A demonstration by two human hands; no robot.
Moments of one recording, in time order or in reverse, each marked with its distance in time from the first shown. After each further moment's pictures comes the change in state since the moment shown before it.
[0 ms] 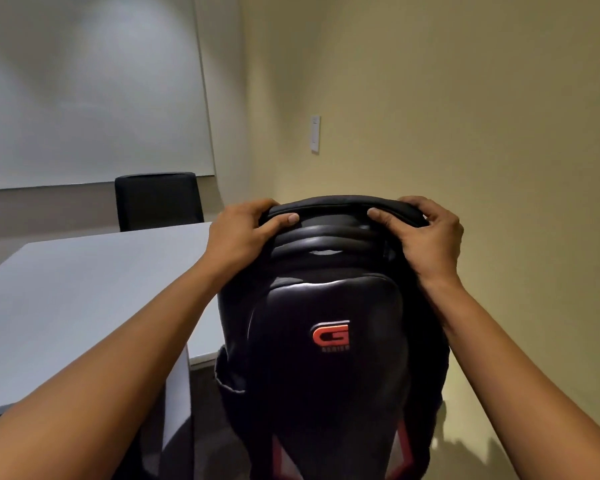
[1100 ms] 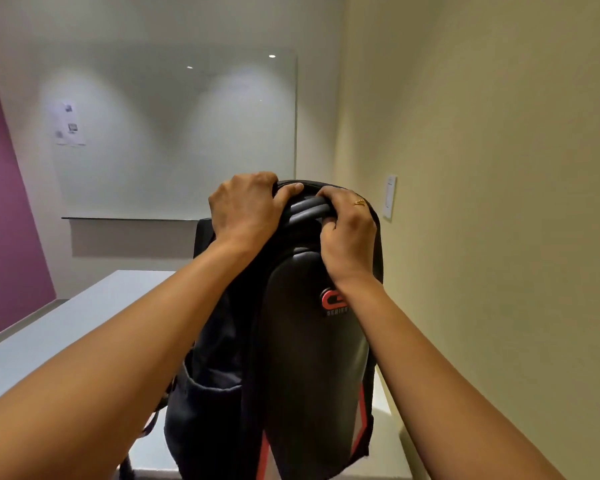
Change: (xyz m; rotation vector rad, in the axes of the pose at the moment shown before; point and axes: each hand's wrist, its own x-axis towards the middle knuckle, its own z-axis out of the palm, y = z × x) left_hand 0.220 -0.041 0.023 0.747 0.583 -0.157; right_hand 0.158 0.007 0.223 0.175 -0.199 -0.528
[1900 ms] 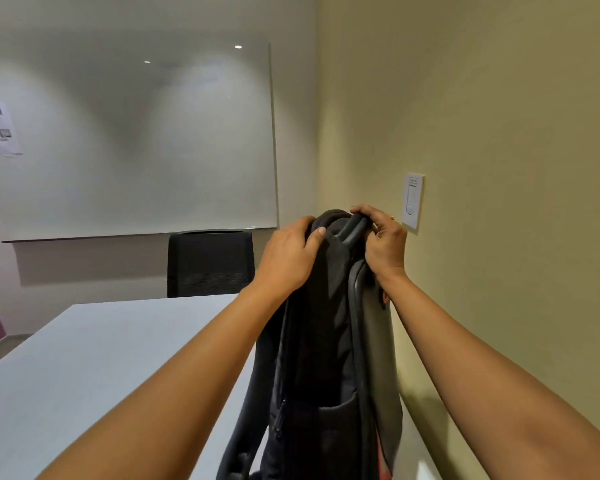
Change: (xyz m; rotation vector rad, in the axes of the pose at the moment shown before) left_hand 0.054 -0.050 0.168 -0.552 -0.485 0.043; right_hand 0.069 0.186 0.141 0.140 0.011 0.223
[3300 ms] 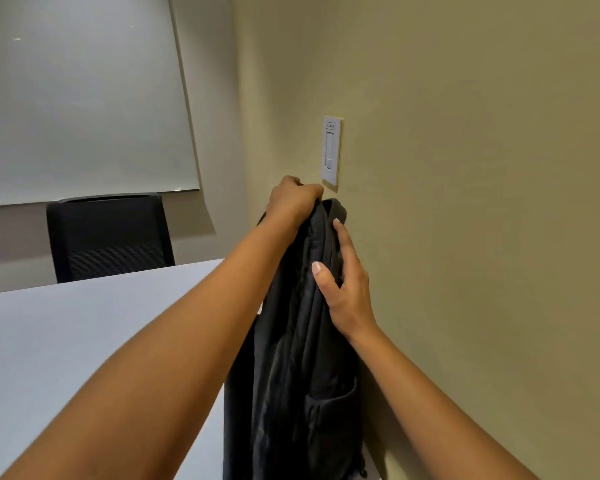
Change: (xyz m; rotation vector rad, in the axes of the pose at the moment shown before) left_hand 0.107 0.040 0.162 -0.503 -0.227 -0.443; right_hand -0.075 0.072 -0.074 0.056 -0.186 0.245
